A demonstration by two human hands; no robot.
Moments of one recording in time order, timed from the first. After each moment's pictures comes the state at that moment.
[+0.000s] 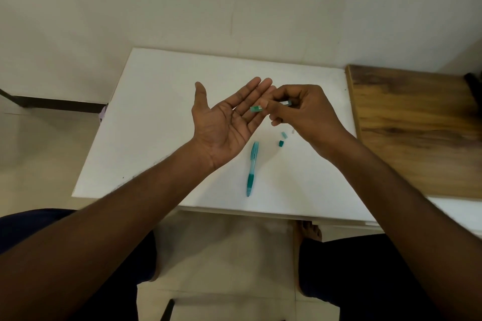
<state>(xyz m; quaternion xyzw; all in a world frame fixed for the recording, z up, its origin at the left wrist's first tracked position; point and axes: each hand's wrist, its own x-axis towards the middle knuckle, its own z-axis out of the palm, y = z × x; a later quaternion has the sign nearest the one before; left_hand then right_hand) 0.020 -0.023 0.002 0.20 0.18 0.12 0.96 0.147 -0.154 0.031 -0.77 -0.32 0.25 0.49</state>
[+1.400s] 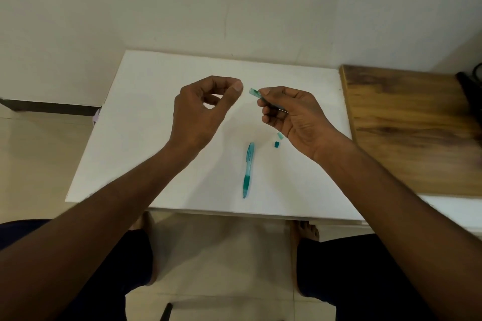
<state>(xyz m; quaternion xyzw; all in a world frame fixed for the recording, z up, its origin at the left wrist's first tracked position) 0.007 0.004 0.010 0.75 0.29 0.27 0.53 0.149 -0.147 0.023 -0.58 -0.09 0.42 0.69</state>
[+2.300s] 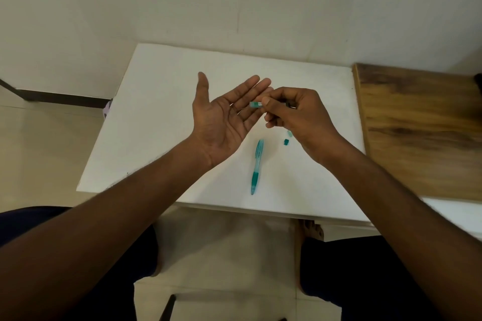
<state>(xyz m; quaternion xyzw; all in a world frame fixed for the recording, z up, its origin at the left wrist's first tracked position) 0.011 -0.012 0.011 0.24 0.22 0.13 0.94 0.131 -0.143 0.021 -0.76 -0.26 0.28 0.53</state>
